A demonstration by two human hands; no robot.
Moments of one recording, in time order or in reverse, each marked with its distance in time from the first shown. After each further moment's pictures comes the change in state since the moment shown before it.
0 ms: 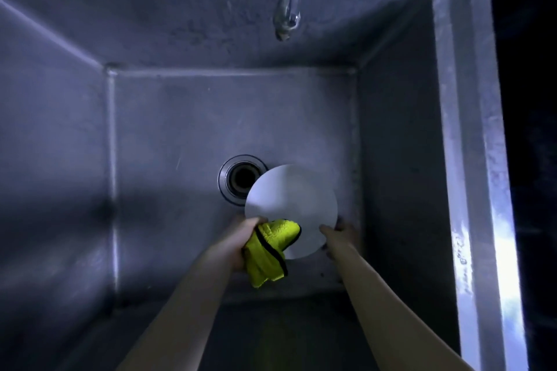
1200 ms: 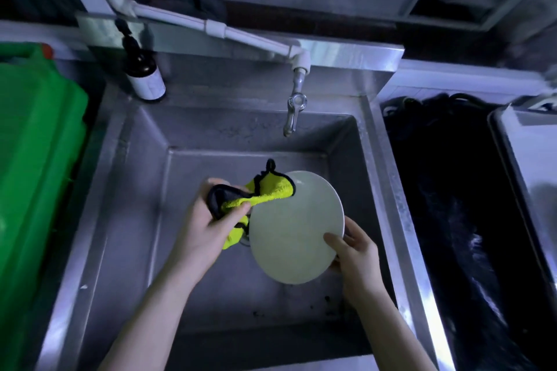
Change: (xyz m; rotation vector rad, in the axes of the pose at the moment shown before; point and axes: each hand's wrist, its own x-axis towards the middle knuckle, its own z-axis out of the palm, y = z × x) left_hand -0.258 0.024 -0.054 0.083 0.049 1.271; right_hand -0.257 -0.062 -0.090 0.522 -0.134 -0.686
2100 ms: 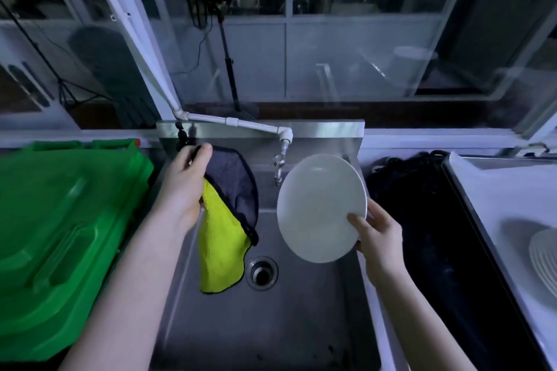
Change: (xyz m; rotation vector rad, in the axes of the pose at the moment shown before) left_hand -0.043 0.171 0.037 -0.145 0.343 0.129; right_hand -0.051 -0.110 -0.087 0.116 -0.044 -0.462
